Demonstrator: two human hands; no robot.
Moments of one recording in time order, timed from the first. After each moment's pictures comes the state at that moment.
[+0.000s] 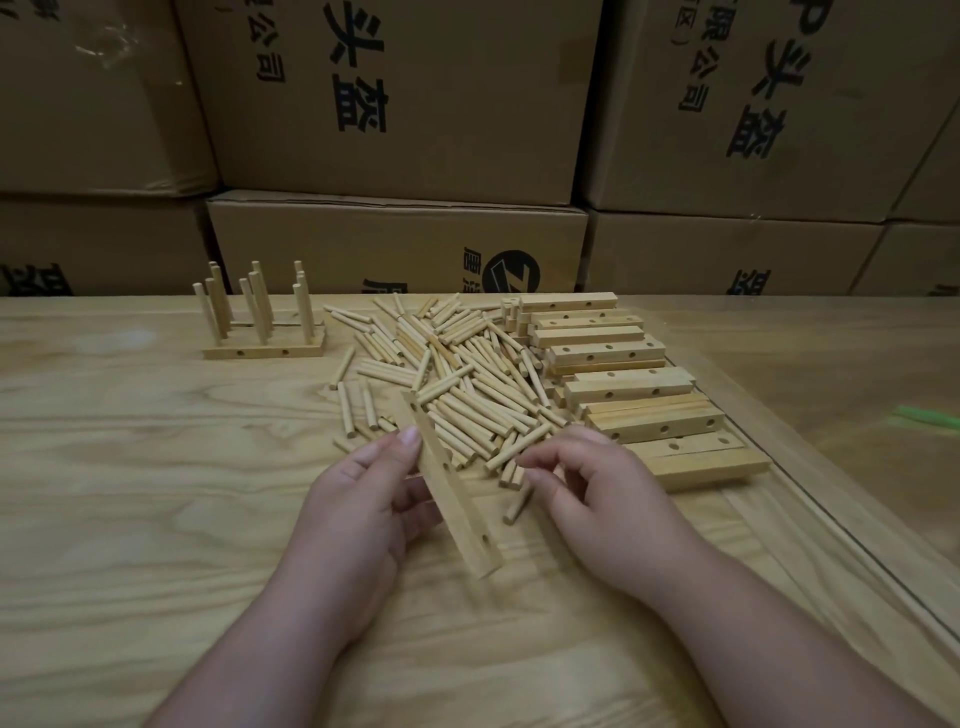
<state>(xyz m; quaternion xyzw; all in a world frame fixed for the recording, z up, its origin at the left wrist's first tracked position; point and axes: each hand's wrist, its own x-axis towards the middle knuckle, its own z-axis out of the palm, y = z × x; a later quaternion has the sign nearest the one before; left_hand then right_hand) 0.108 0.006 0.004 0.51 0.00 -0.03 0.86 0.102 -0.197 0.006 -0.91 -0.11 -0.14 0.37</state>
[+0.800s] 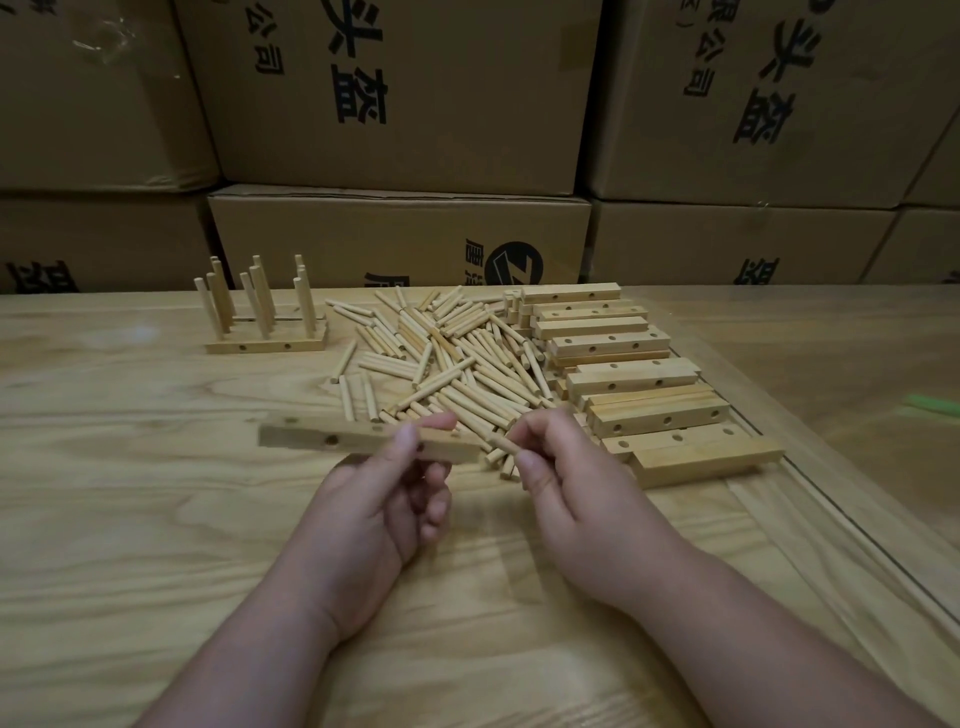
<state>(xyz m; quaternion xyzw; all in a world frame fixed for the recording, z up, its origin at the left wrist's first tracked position) 0.108 0.011 -0.002 0.50 -0.07 -0.10 0.86 0.097 -0.183 0.002 -0.90 -0.18 -0.14 0.38</state>
